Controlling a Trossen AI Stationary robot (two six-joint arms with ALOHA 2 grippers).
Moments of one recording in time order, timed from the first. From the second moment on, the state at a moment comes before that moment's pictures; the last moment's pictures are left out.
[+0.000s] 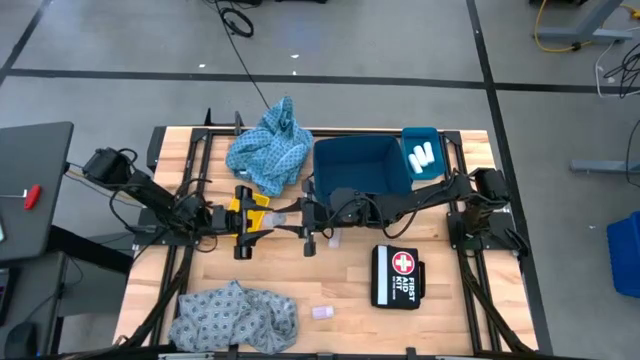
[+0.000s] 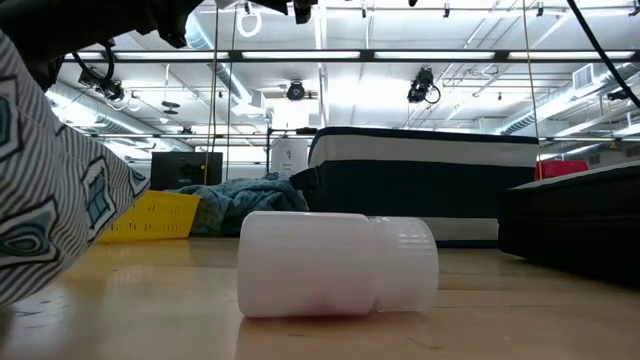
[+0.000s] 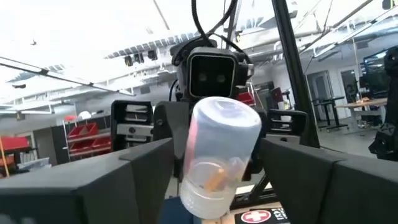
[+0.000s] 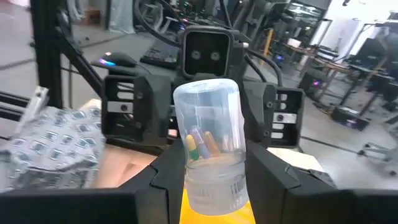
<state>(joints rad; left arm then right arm) -0.37 1.25 0.19 1.54 -0.33 0.38 0.14 1.84 1.37 0.37 0.08 -0.26</state>
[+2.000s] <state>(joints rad) -0.35 1.28 0.24 1.54 -0.32 0.47 0.11 1.85 1.37 0.38 -0.03 -0.21</state>
